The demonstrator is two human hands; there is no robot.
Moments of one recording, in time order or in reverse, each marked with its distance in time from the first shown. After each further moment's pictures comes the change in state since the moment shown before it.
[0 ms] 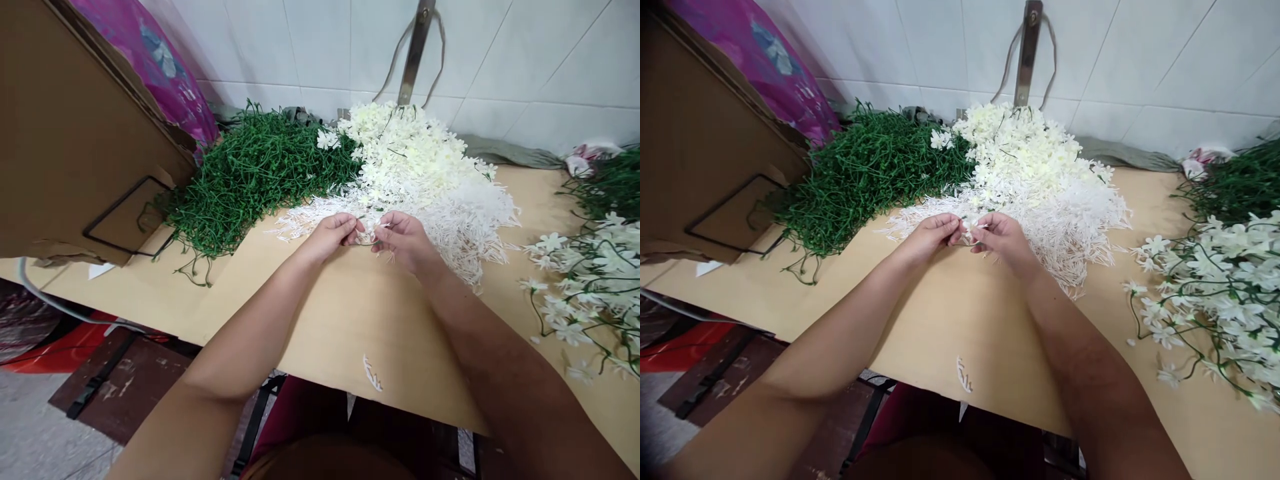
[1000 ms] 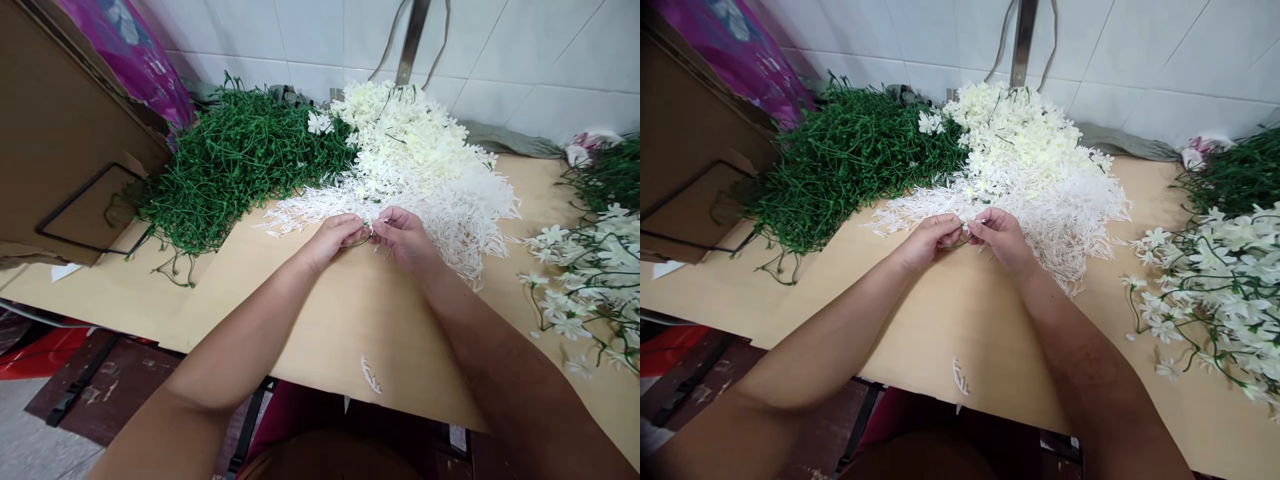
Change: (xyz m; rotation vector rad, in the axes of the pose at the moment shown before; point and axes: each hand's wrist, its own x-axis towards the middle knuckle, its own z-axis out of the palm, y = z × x) left_hand -0.005 0.002 0.019 -0.052 -0.013 -0.077; right_hand 0.003 0.008 -0.002 0.008 0.072 0.004
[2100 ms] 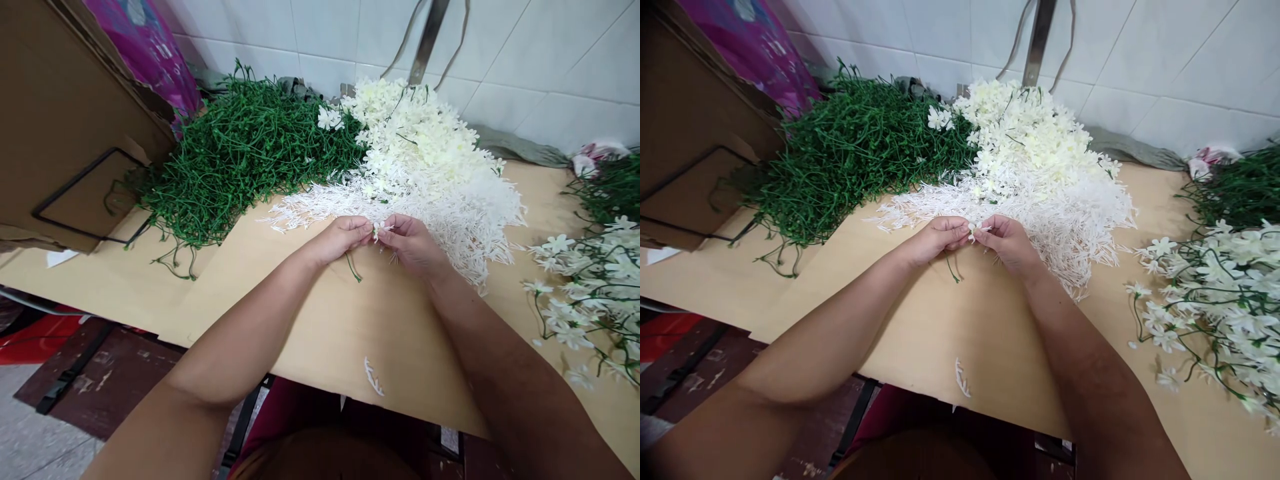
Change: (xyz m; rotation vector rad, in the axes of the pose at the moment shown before) left_hand 0.002 -0.003 -0.011 0.111 -0.172 0.015; right_hand -0.001 0.003 -0.006 -0.137 -0.036 0.062
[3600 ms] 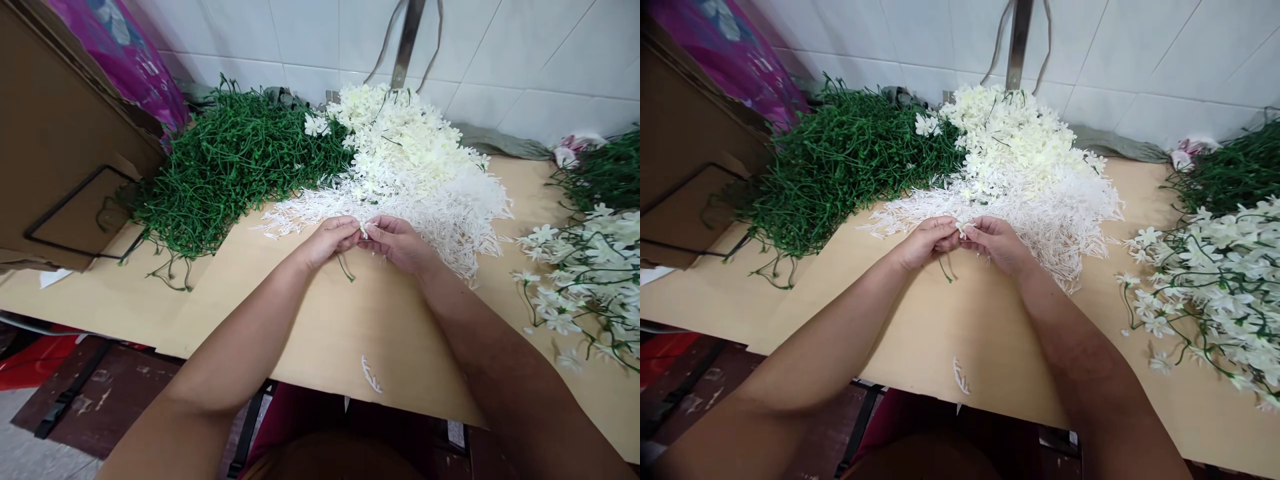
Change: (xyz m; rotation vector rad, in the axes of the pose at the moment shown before) left_hand 0.004 -0.007 -0.005 -0.111 0.004 0.000; right_hand 0.001 0.001 0.001 0.178 -0.099 0.096
